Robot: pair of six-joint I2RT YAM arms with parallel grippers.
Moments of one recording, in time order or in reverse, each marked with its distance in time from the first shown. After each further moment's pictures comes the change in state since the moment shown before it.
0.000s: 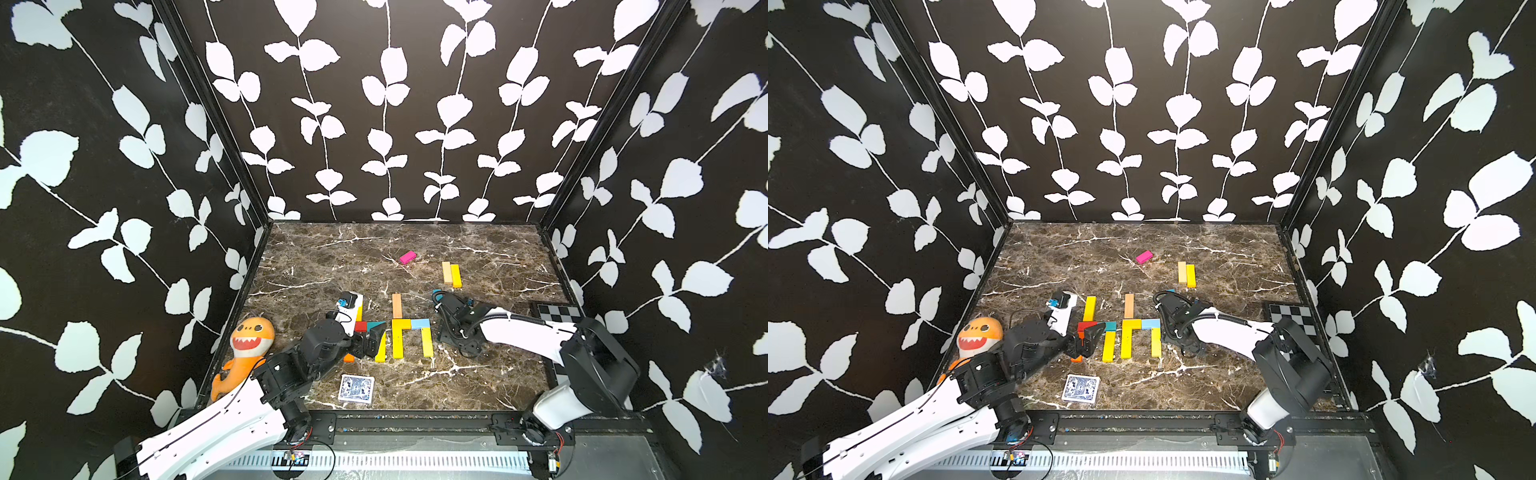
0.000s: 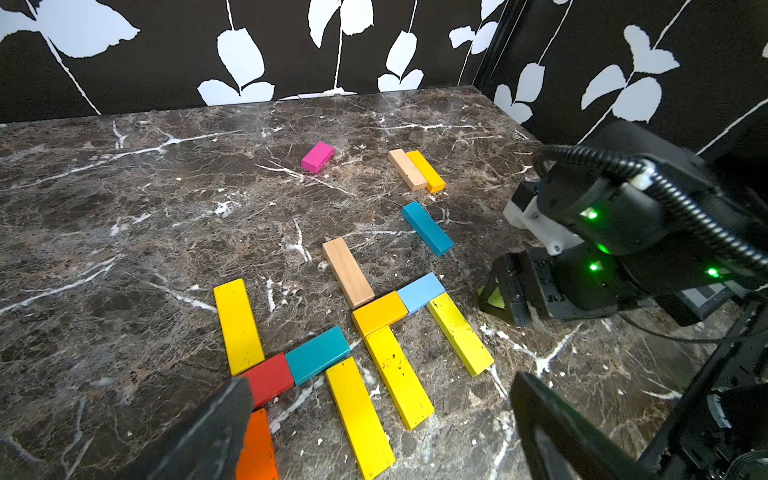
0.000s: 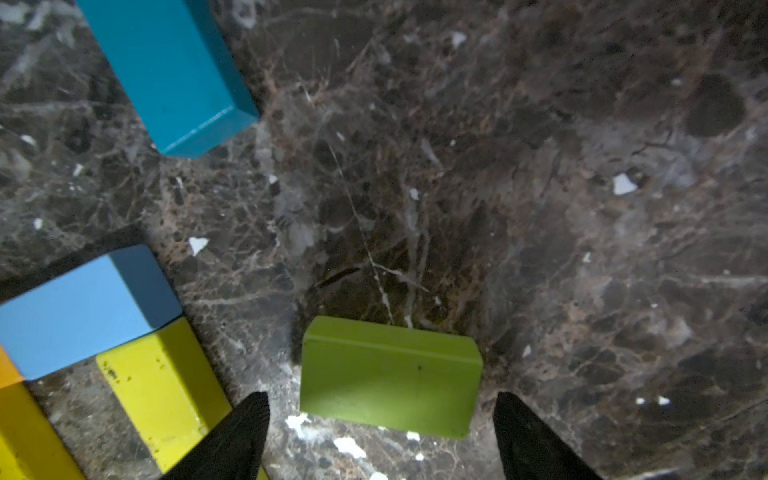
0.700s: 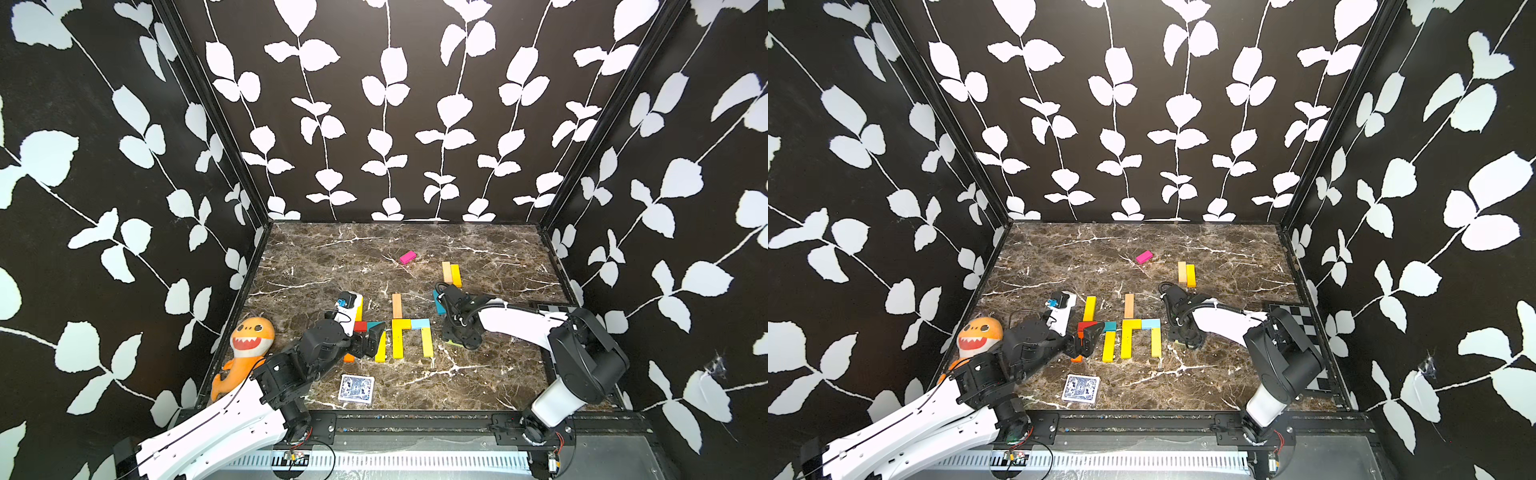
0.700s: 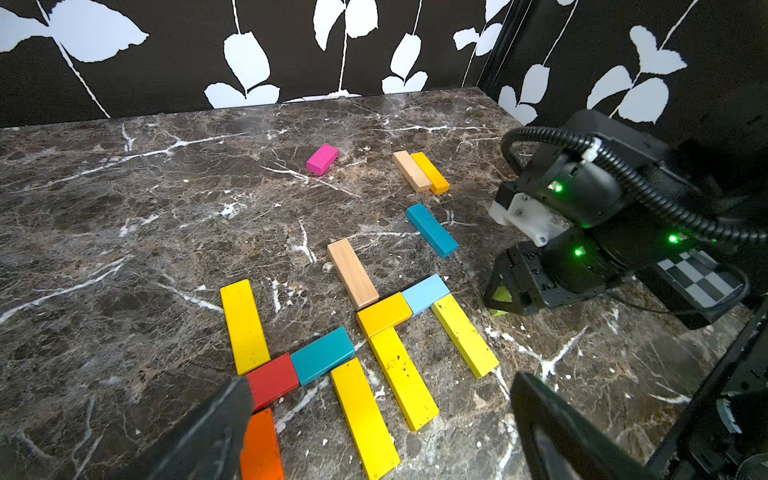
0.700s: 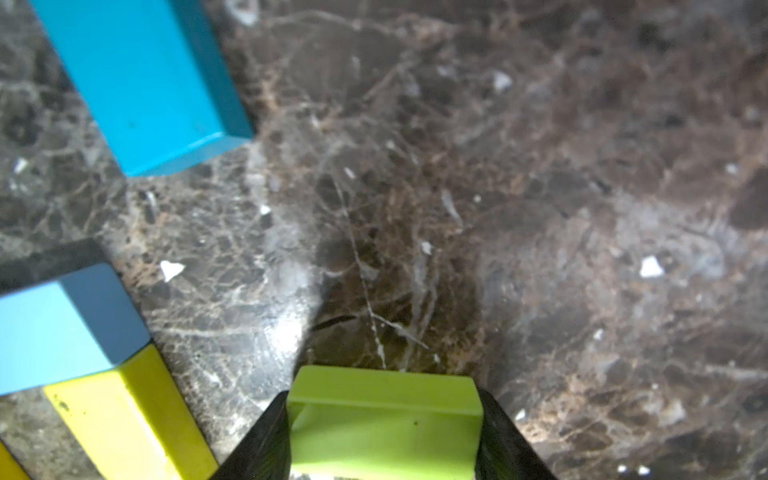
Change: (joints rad) left arm 0.000 0.005 0.000 -0.003 -0.014 0.003; right arm -0.094 0.059 0.041 -0.010 -0.092 -0.272
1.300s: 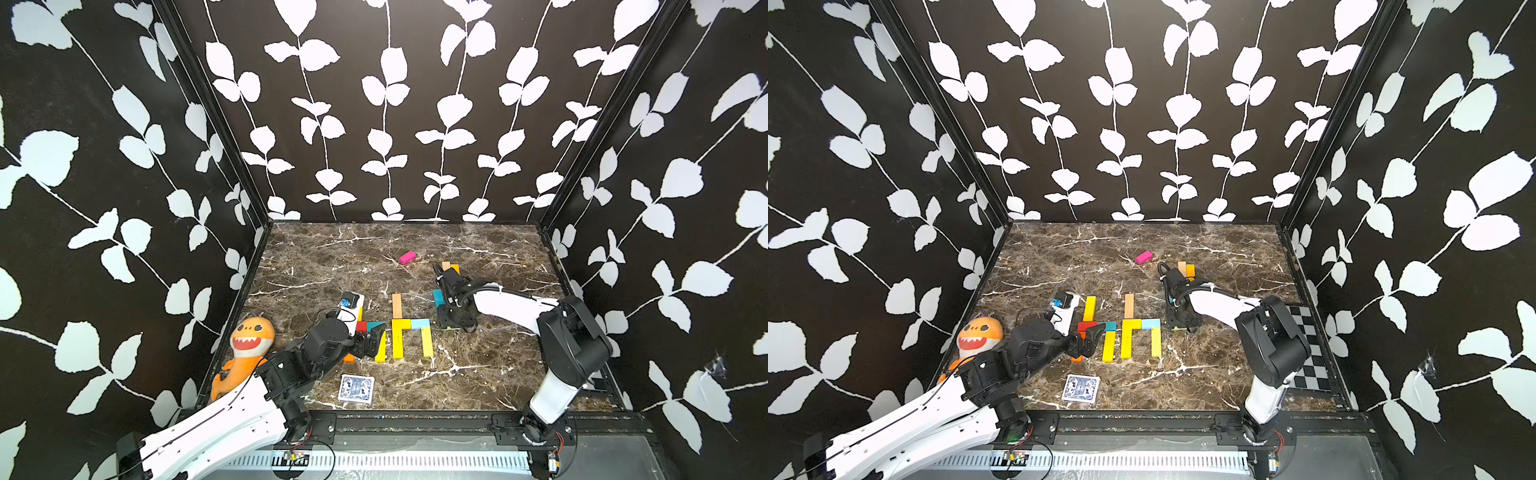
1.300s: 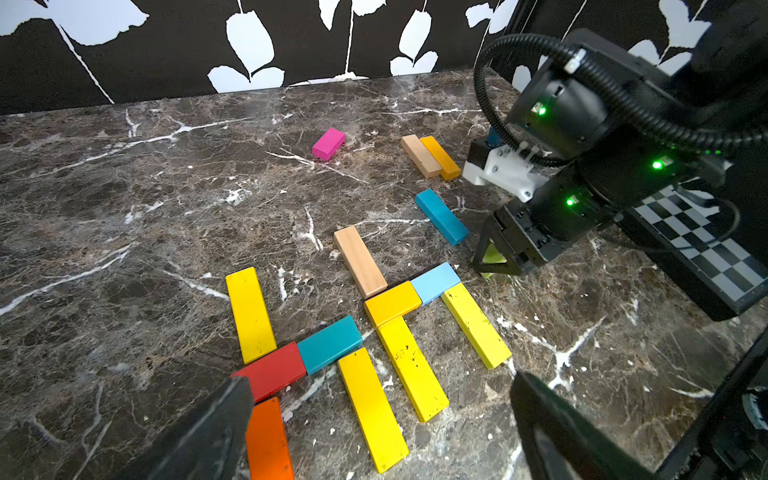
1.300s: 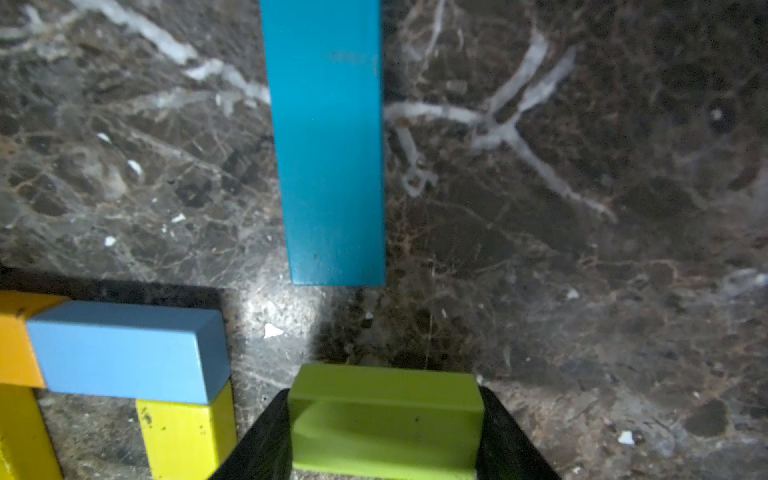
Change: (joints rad) left arm 0.000 0.030 0.003 -0.018 -0.012 -0.003; right arm -0.073 0.131 0.193 -0.034 -0.032 -0.346
